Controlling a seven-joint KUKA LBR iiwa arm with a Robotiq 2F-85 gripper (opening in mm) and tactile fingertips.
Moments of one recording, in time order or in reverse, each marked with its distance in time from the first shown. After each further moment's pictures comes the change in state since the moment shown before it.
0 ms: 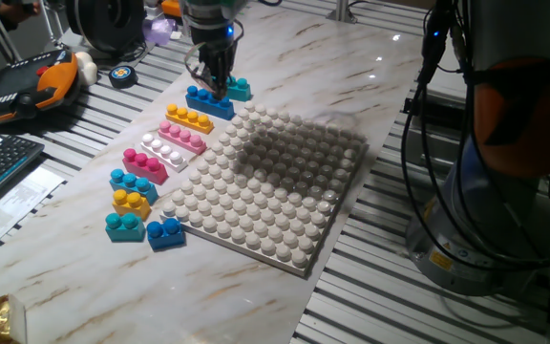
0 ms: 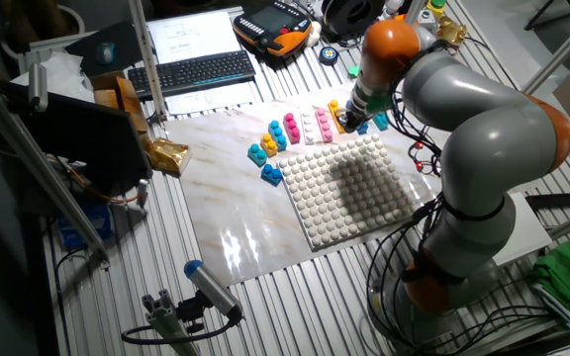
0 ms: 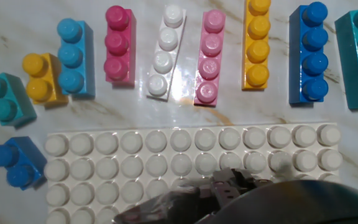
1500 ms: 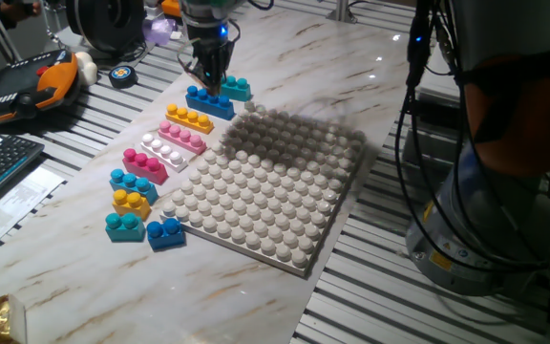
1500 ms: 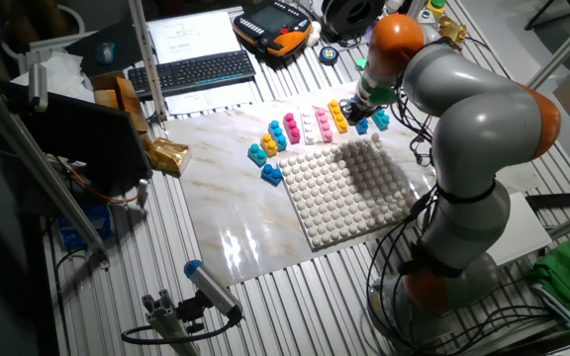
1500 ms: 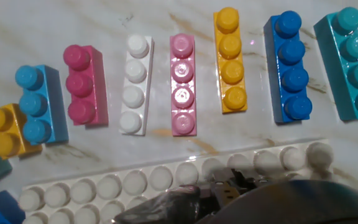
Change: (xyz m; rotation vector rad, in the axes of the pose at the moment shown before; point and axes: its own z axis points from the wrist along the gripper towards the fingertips) arm -0.044 -0.031 0.025 -0.042 0.010 0.117
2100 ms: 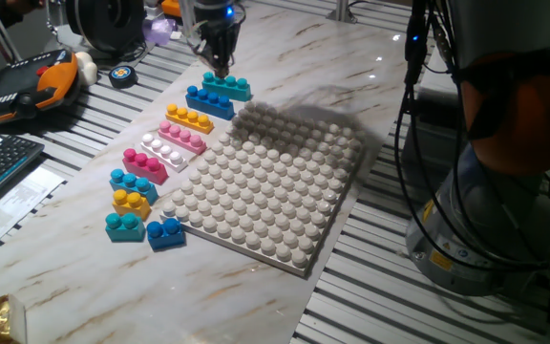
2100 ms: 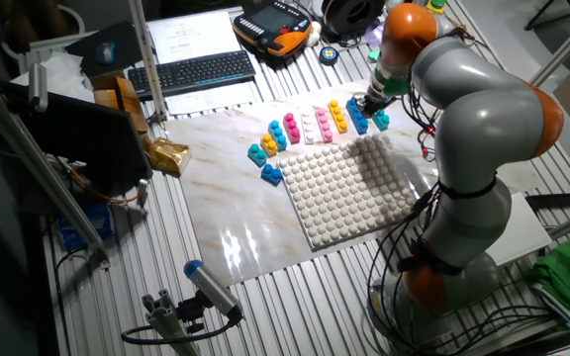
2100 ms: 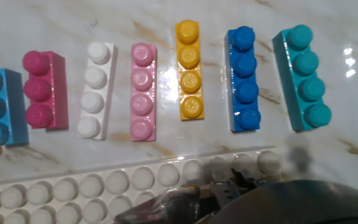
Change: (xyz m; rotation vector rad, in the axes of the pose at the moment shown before) arm -0.005 -0.042 -0.018 0.064 0.010 -0.040
